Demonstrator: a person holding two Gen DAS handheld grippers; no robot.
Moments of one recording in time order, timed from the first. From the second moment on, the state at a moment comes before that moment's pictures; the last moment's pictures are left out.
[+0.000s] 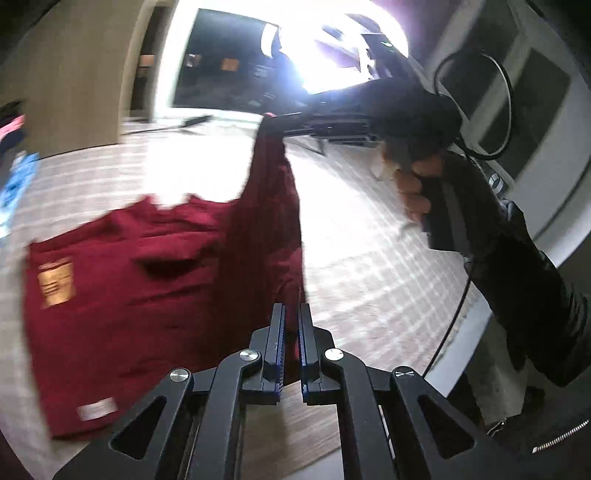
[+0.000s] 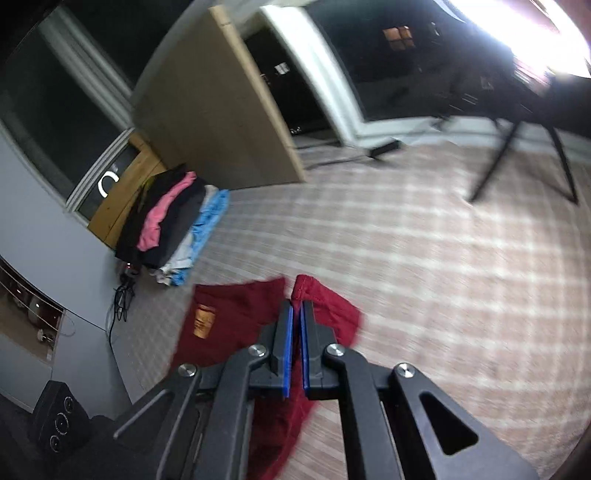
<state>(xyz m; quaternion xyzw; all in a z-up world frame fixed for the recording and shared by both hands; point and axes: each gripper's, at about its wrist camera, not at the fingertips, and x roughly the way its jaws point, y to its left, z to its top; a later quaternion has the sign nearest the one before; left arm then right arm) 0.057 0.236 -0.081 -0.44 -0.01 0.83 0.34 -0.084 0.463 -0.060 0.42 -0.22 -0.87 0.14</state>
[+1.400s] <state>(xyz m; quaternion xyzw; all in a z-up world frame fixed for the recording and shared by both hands) -0.011 0.091 -0.108 -0.49 0.05 0.81 0.33 -0.110 0.313 -0.132 0.50 -0.09 -0.86 0.11</state>
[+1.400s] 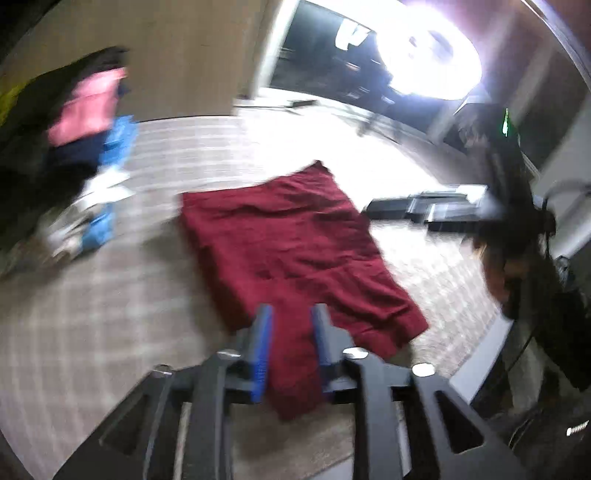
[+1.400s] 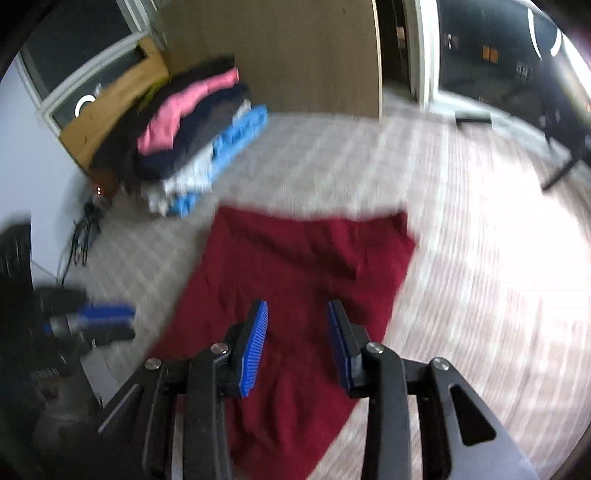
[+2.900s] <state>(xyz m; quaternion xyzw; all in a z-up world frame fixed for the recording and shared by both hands) -0.078 0.134 -0.176 -0.55 0.13 0.80 0.20 -0.079 0.354 -0.205 0.53 -0.15 -0.83 0.12</state>
